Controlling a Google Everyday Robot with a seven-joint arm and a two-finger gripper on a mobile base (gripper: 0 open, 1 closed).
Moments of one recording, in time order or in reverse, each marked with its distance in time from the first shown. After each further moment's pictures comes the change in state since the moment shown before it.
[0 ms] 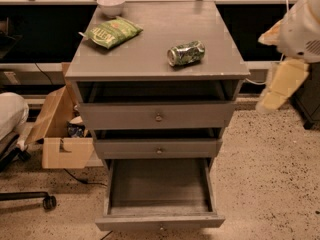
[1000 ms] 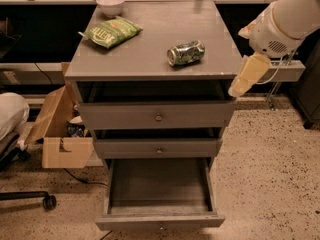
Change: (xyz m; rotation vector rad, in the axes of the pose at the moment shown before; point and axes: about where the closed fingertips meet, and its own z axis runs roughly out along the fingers) arm -0.024 -0.066 0.061 0.080 -0.115 0.019
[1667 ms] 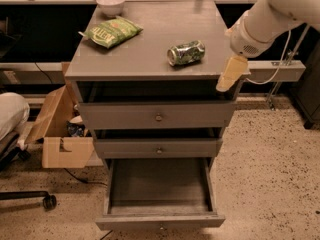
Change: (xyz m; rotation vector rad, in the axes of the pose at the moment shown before) arm 0.000 -0.045 0.062 0.060 0.061 -0.068
